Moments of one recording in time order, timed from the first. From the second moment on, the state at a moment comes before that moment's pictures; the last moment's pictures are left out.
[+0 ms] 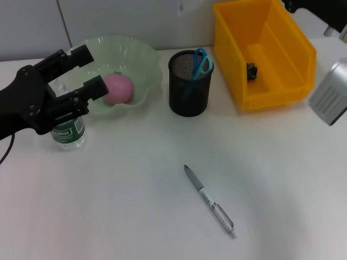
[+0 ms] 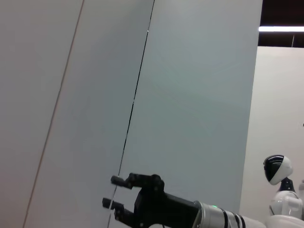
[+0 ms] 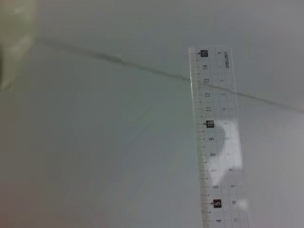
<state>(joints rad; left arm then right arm) -0.46 -2.07 0.73 0.64 1.50 1.86 -1.33 0.32 2.08 -1.23 -1.04 -1.01 -0.88 -0.66</state>
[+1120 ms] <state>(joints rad) -0.41 -2.07 0.74 0.51 1.49 1.91 -1.13 0.47 2.08 -1.25 -0.93 -1.18 -0.77 -1.40</state>
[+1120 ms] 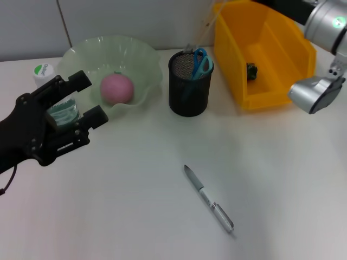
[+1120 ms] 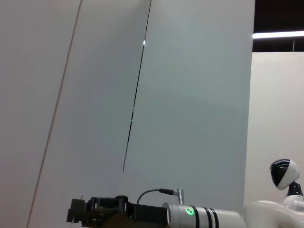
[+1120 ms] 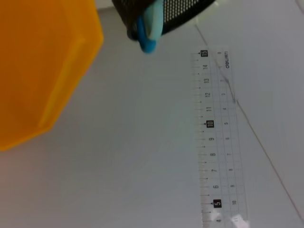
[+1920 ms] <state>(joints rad) -0.40 -2.07 0.74 0.50 1.46 1.92 -1.12 0.53 2.09 -1.28 -0.87 -1.26 -0.71 -1.41</state>
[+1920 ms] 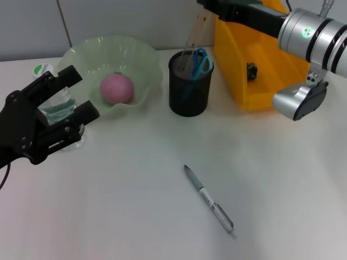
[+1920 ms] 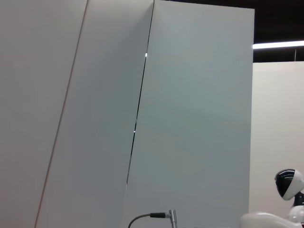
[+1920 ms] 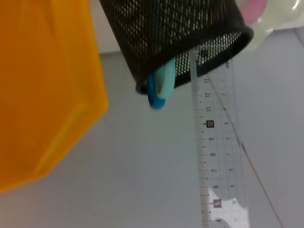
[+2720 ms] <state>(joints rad) -0.38 -2.07 0.74 0.50 1.46 1.93 -1.10 0.52 2.09 -1.35 -0.84 -1.12 -0.61 -1.41</state>
